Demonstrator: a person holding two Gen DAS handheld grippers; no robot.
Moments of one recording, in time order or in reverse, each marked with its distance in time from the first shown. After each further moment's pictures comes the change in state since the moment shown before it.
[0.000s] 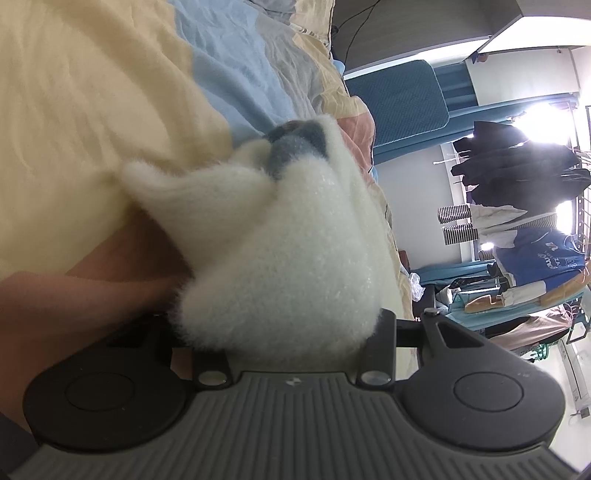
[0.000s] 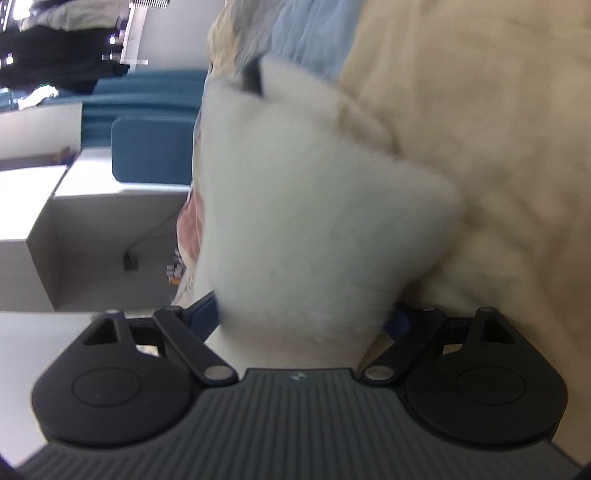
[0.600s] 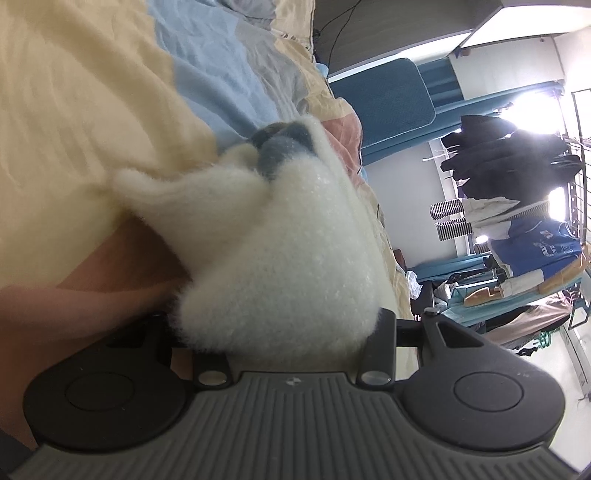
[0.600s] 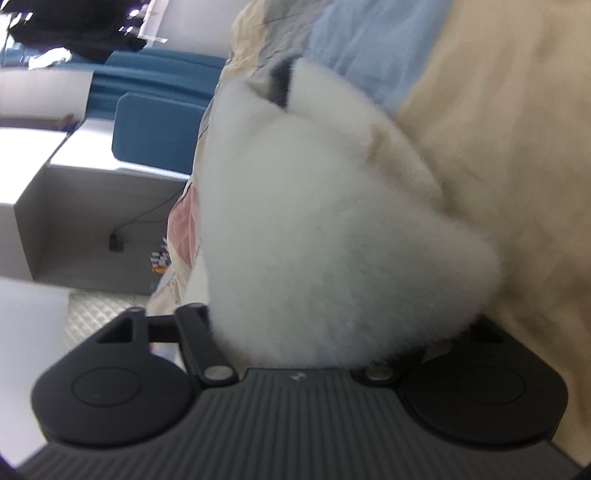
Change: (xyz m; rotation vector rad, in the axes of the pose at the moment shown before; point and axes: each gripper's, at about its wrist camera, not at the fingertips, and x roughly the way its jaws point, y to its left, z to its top) left arm -0.003 -0.003 -0.004 0.065 -0.023 -0.024; right arm 0.014 0.017 0.025 -0.210 0.003 -0.040
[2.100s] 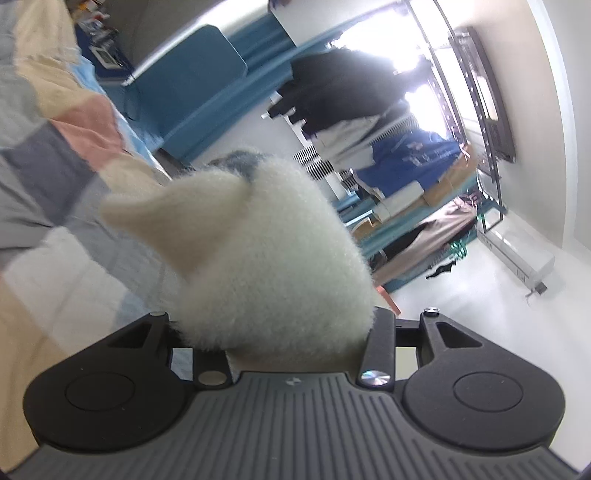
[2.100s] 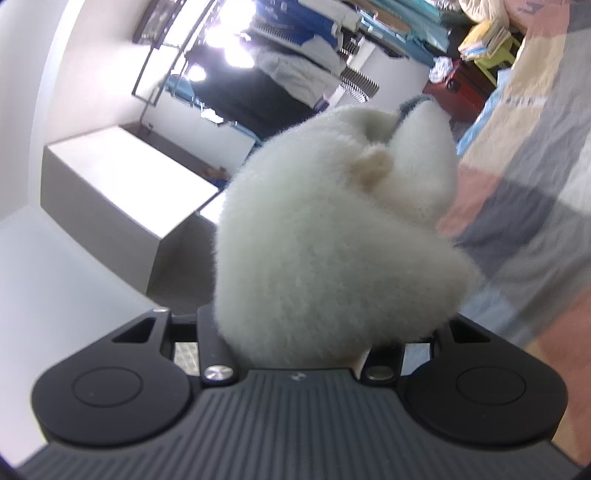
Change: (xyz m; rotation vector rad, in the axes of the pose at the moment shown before) left arm -0.002 -0.320 -0.141 0.331 0.059 -0.320; right arm -0.242 0.084 0.195 -0.312 -0.312 0.351
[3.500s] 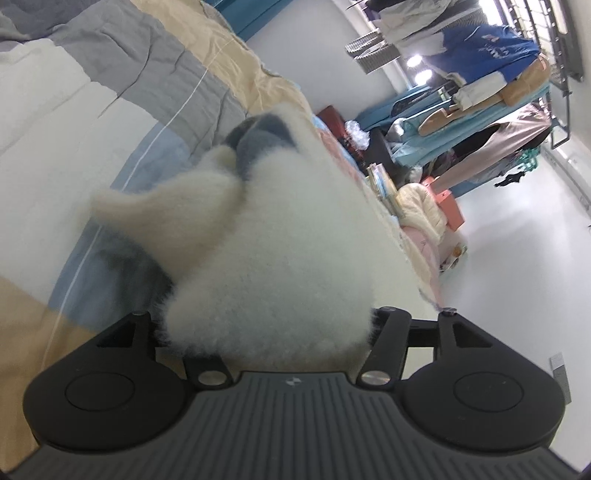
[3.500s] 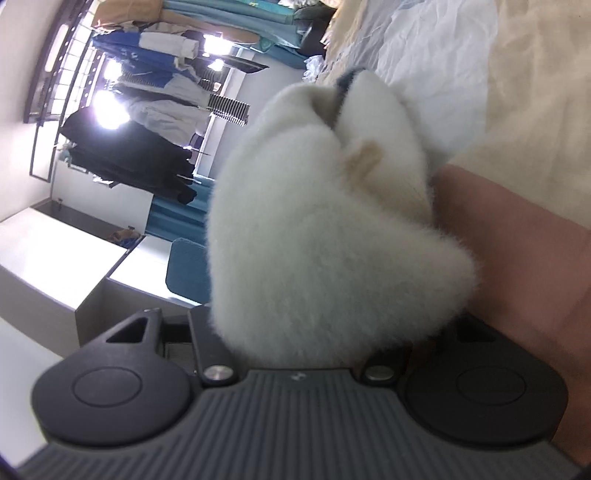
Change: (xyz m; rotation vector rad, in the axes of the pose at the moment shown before) left arm 0.226 0.163 -0.112 -0.004 0.338 0.148; right arm 0.038 -0.263 -0.046 0.272 -0.081 -0.199
